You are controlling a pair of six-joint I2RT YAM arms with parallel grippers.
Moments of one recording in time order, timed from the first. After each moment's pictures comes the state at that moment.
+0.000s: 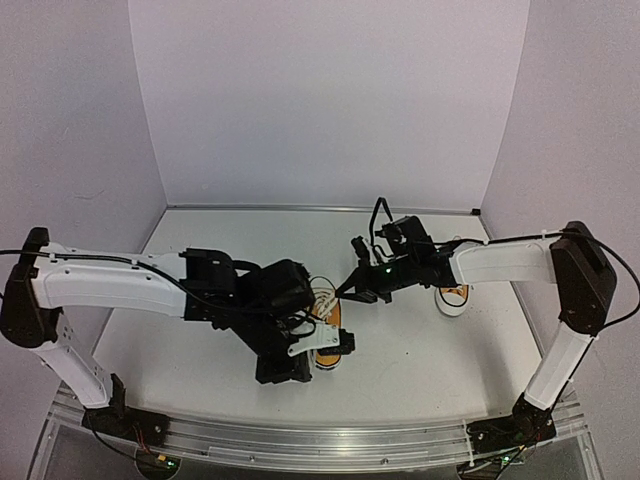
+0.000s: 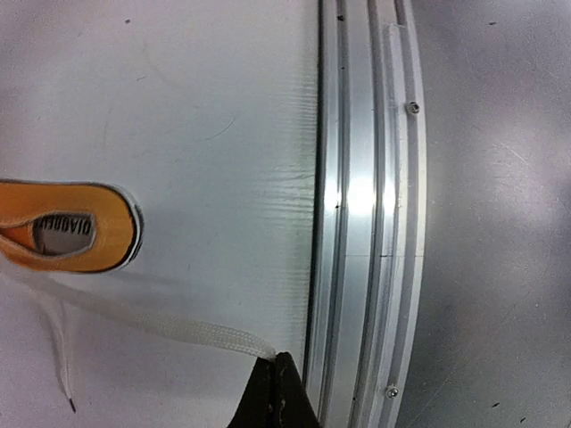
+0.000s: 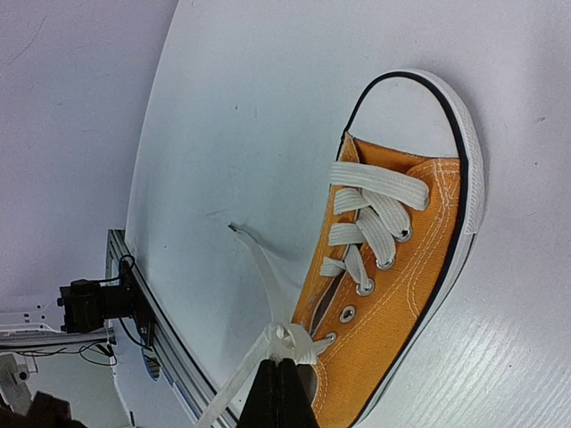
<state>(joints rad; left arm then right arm) -1.28 1.58 1.27 -0.79 0.23 0.19 0.70 1.75 1.09 -0.07 -0.52 0.71</state>
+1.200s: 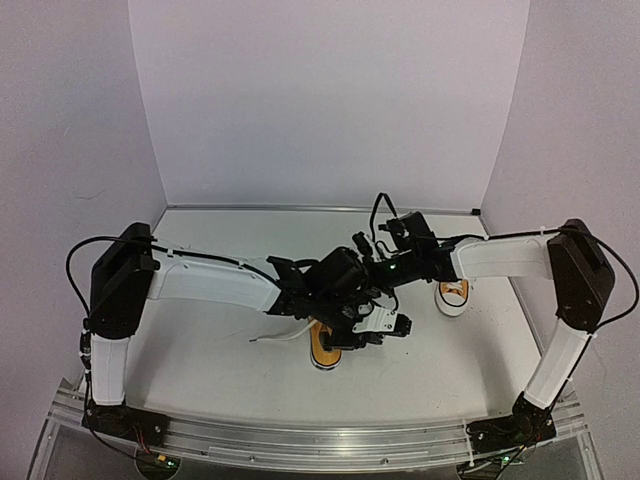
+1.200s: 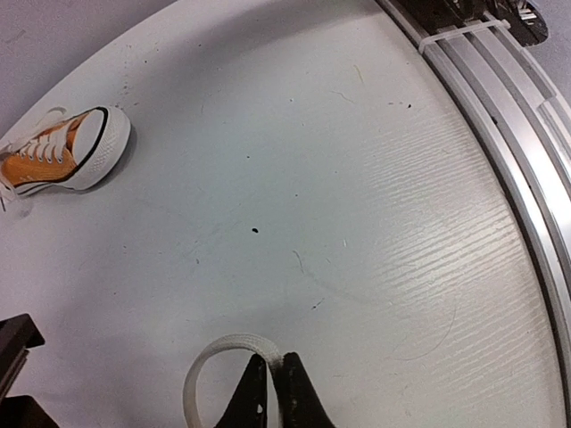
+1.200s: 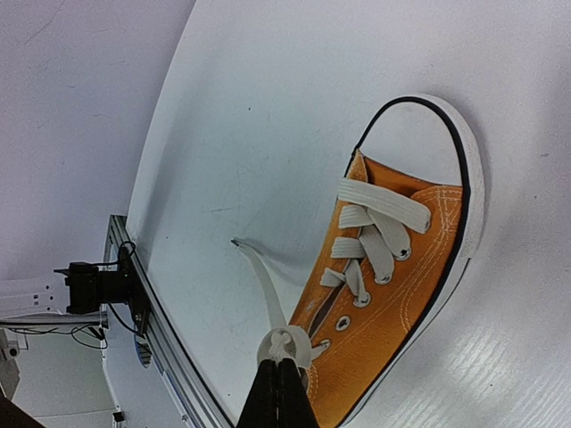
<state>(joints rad) -1.16 2.04 1.51 -0.26 0.31 0.72 0.67 1.77 1.11 -0.08 -0.58 0.60</state>
